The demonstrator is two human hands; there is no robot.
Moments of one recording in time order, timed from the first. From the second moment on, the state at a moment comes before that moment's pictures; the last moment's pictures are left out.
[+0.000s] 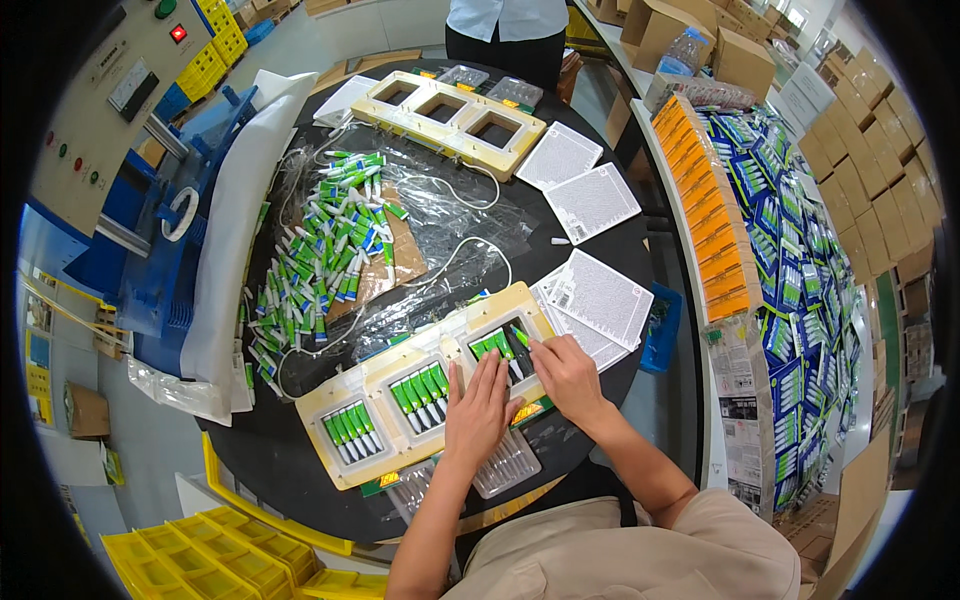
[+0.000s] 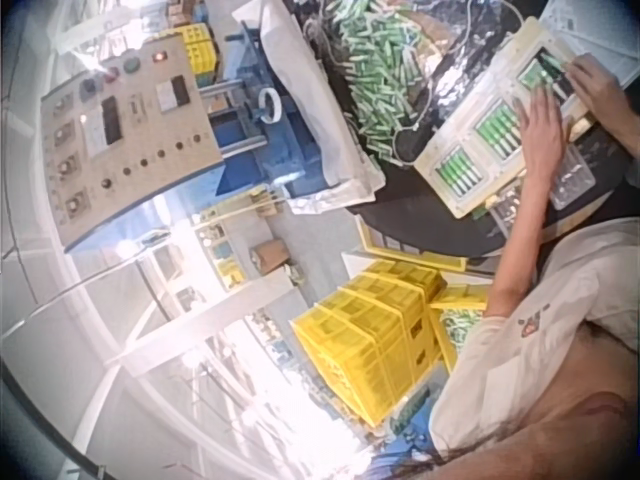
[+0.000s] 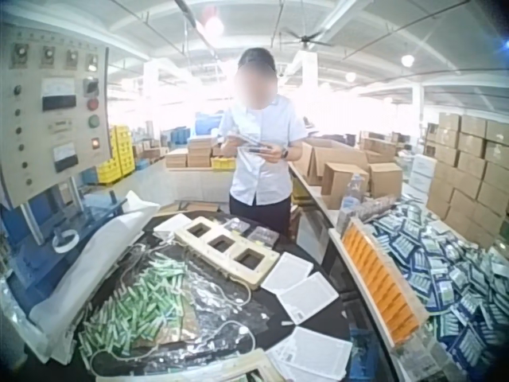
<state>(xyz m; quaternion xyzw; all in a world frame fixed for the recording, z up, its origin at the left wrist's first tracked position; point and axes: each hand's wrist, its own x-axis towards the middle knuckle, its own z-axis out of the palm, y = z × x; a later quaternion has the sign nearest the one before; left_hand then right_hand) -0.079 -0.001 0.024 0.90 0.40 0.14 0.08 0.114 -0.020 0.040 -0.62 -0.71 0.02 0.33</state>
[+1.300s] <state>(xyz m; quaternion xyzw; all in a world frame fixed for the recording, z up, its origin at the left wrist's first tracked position) -0.093 0.007 0.021 0.89 0.40 0.16 0.12 0.109 0.003 0.023 -0.60 -0.73 0.04 0.33</state>
